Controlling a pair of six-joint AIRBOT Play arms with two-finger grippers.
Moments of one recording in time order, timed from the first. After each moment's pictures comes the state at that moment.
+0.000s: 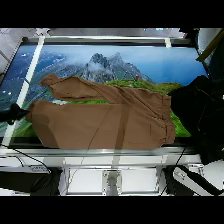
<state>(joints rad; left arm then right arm) 0.90 -1.59 1.10 0.73 -1.14 -0.99 -0.39 -1.10 1.40 -1.11 1.56 1.54</state>
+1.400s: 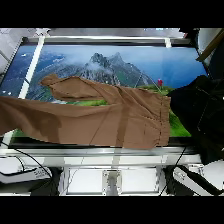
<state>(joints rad) 0.58 -1.42 1.74 1.56 -1.64 -1.23 -0.39 -1.10 1.40 -1.13 1.53 1.53</state>
